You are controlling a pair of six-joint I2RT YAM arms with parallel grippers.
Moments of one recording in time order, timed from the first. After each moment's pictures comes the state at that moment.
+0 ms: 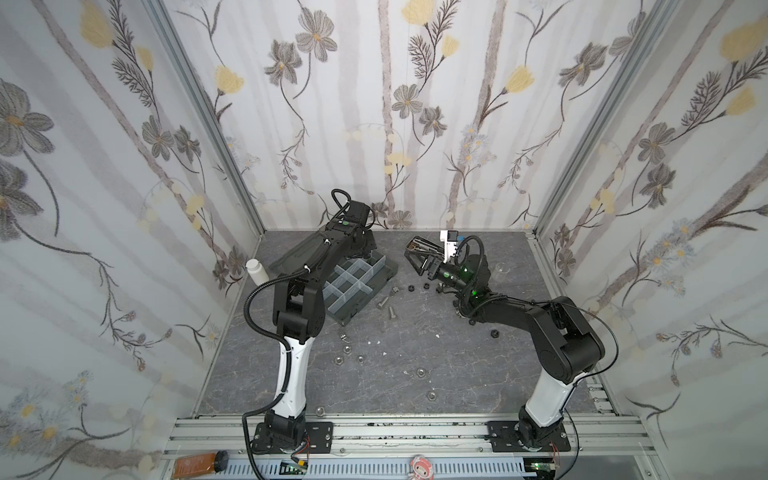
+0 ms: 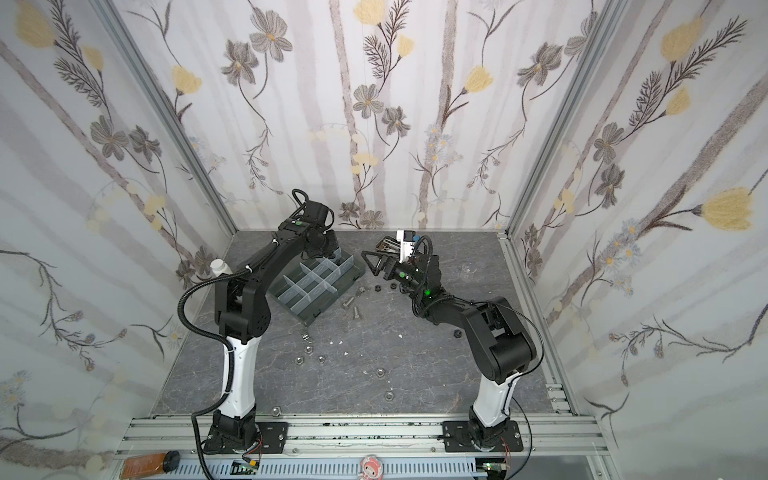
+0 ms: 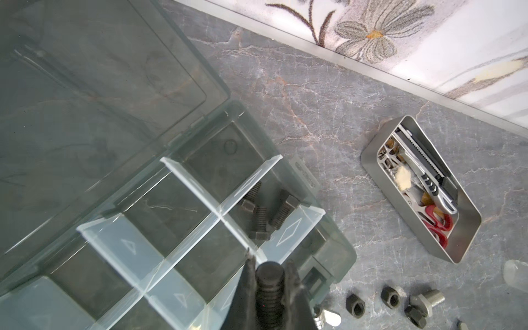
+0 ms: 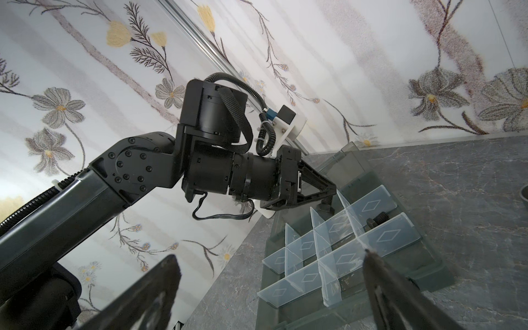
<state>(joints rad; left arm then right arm) -0.34 2.26 2.10 -0.81 0.01 -0.56 0.46 1.80 0.95 0.97 -0.54 0.82</state>
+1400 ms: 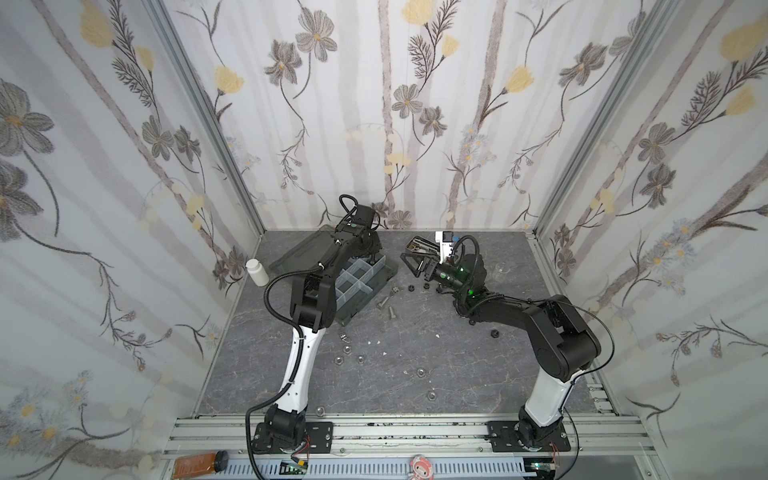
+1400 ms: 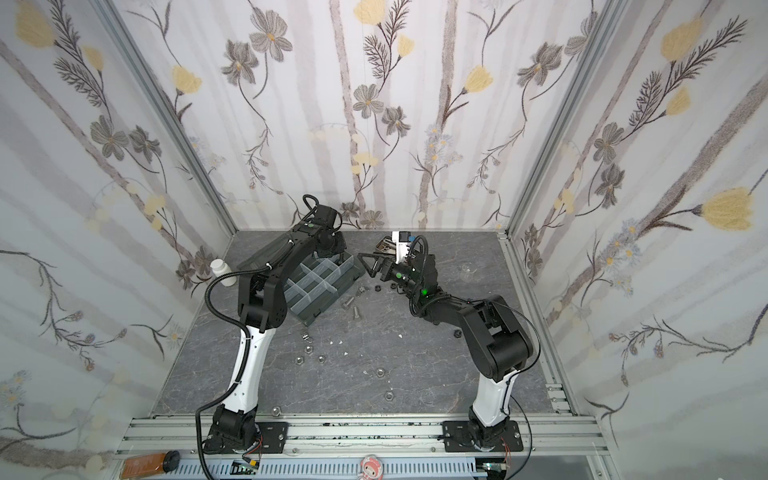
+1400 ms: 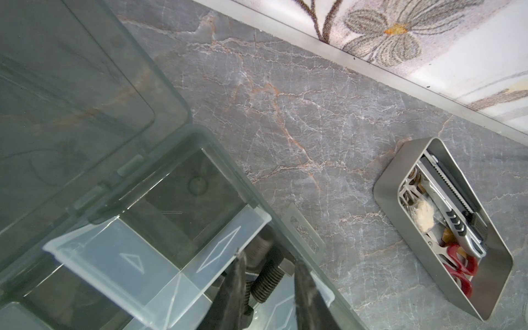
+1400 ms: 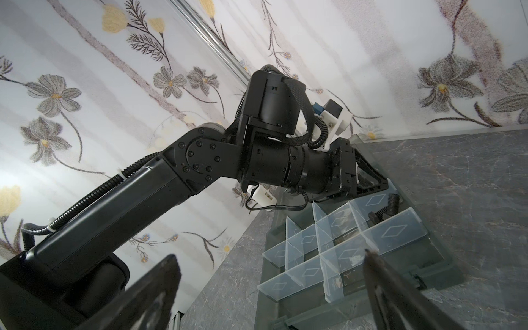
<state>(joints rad) -0.33 2.49 2.34 -0.82 0.04 -0.58 0.47 1.81 0.97 0.91 -0.55 0.79</state>
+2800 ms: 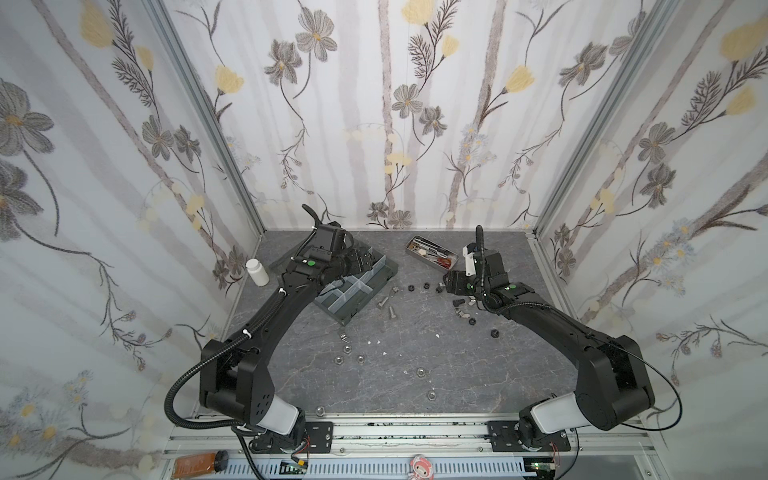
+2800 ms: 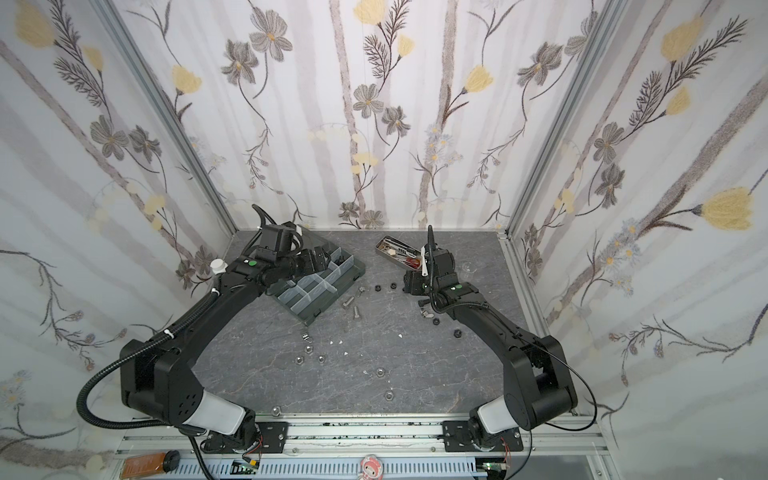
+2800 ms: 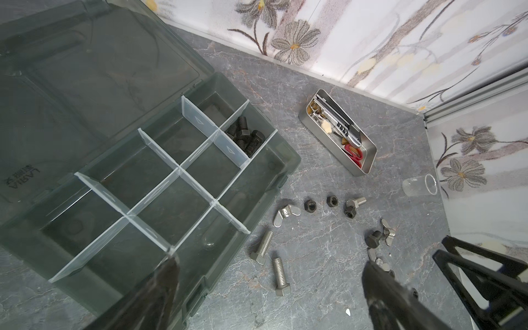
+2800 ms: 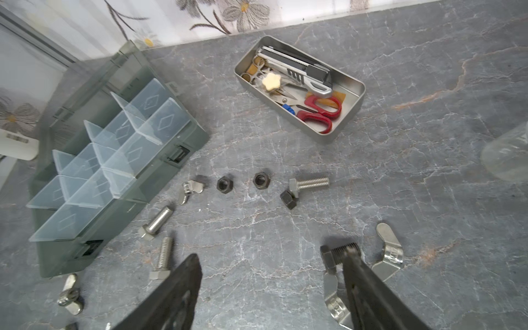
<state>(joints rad) -0.35 1.47 1.28 -0.52 0.10 -0.52 0.39 1.49 1.02 -0.24 -0.02 0.36</state>
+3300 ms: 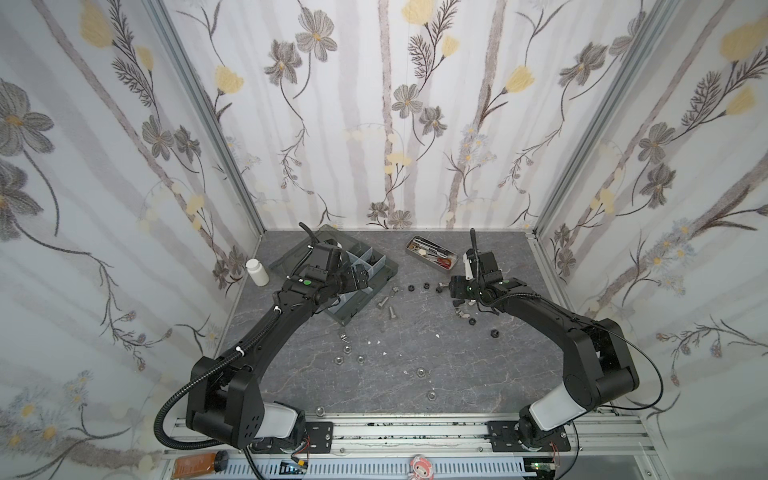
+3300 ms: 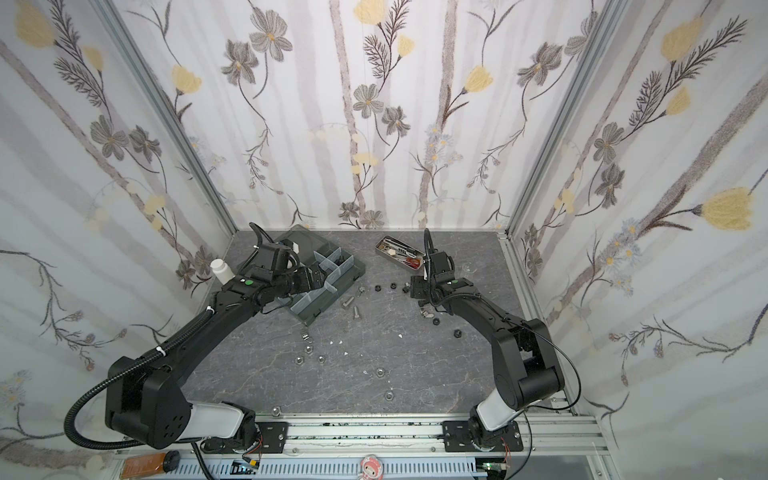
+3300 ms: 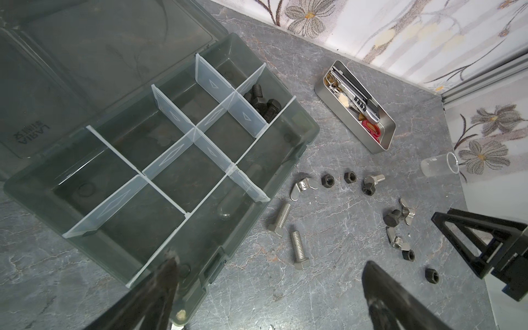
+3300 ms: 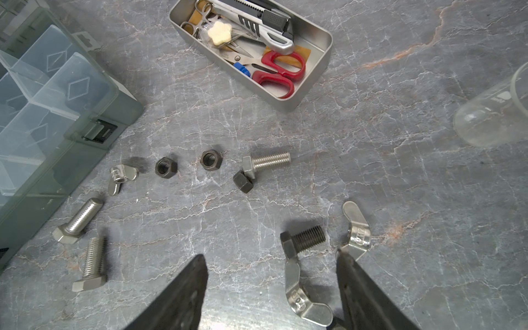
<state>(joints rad) -0.35 1.38 1.11 -0.48 0.10 -0.50 0.35 1.61 1.05 -0.30 0.04 0.32</state>
